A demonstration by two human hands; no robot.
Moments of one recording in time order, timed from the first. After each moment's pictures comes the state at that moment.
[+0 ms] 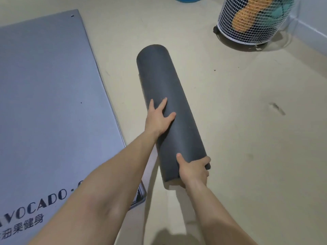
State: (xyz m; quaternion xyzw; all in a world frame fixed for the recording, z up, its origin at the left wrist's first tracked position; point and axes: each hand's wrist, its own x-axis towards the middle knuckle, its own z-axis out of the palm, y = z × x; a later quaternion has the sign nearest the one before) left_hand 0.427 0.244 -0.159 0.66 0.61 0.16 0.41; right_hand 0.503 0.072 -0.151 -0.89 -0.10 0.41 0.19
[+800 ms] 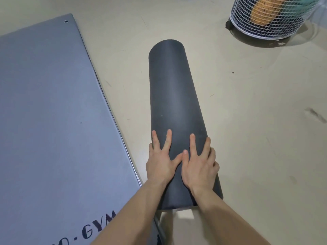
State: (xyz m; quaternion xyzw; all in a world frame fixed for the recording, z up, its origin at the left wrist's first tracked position) left_hand 0.372 0.237 -0.236 0.73 0.60 0.08 0.31; right_hand 0.482 0.181 -0.240 -0.88 -0.44 0.16 0.05
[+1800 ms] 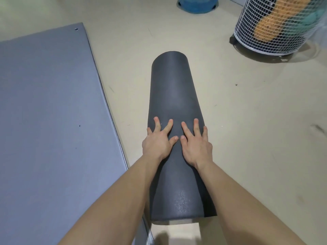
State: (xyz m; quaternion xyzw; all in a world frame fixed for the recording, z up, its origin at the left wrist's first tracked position) left_hand 0.392 0.328 -0.232 0.77 0.59 -0.05 0.23; right_hand 0.530 0.271 -0.242 -0.80 -0.56 0.21 0.04
